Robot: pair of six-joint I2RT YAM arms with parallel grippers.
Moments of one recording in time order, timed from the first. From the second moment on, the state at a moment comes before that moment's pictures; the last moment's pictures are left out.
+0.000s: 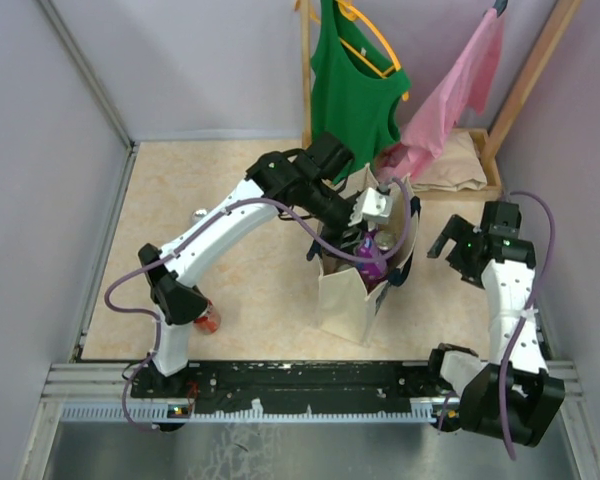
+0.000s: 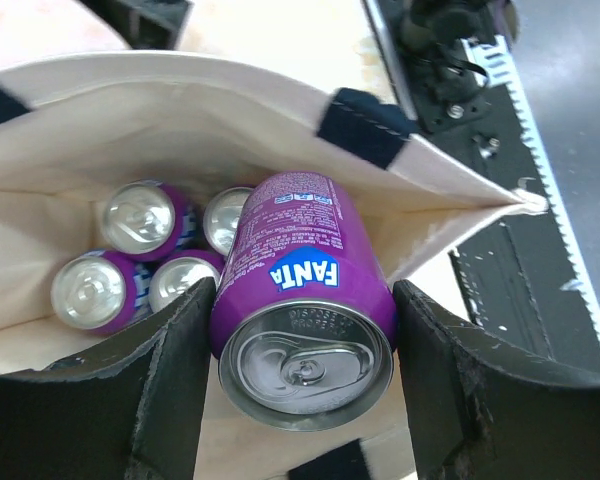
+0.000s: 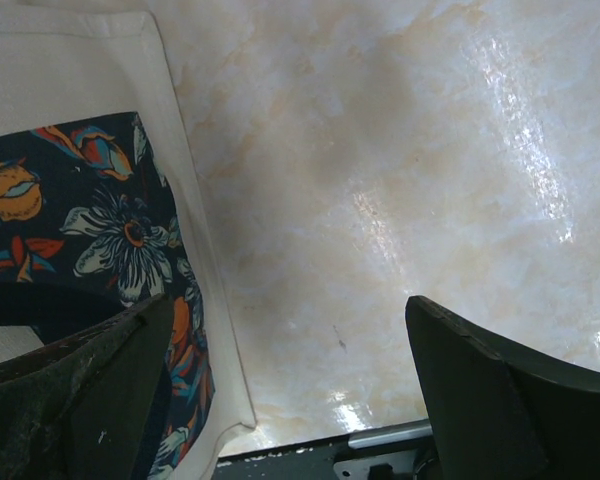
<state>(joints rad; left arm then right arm) -0.92 1.98 2.26 -1.16 0.70 0.71 -0.24 1.03 0.91 -0.91 -0.11 0.38</state>
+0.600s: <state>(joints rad) -1.00 2.06 2.33 -1.38 0.76 0.92 -0.24 0.91 0.84 -0.94 -0.13 0.39</state>
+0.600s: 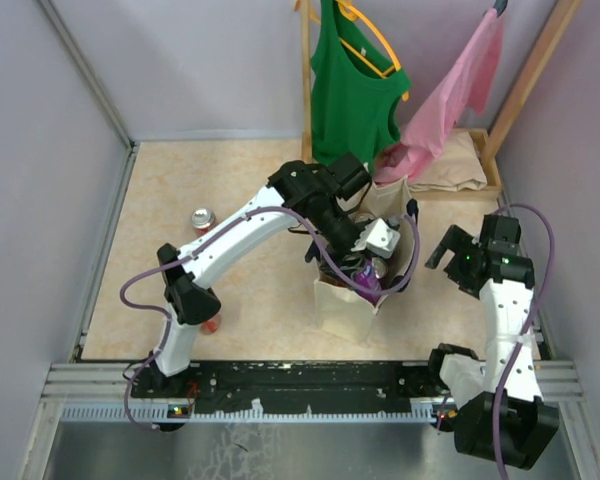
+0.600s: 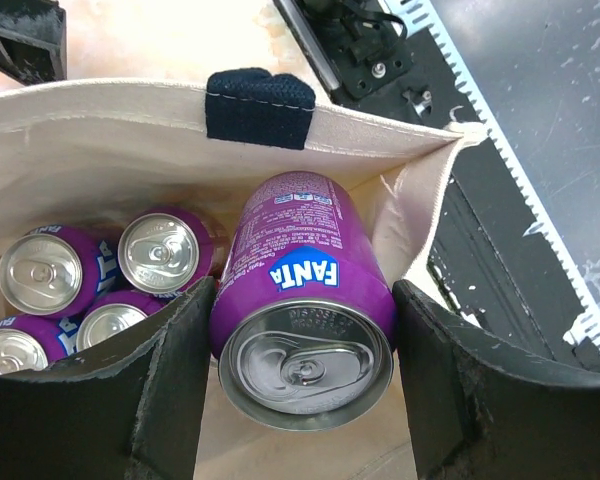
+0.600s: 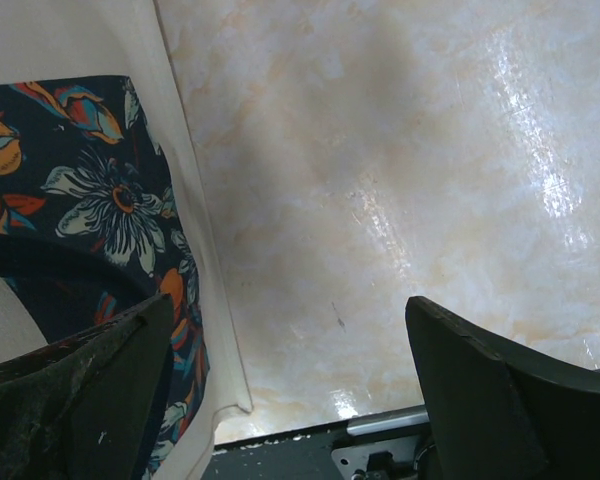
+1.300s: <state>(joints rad) -0.99 2.19 2.34 -1.40 0.68 0.97 -0.24 0.89 0.84 -0.96 -0.10 0.38</state>
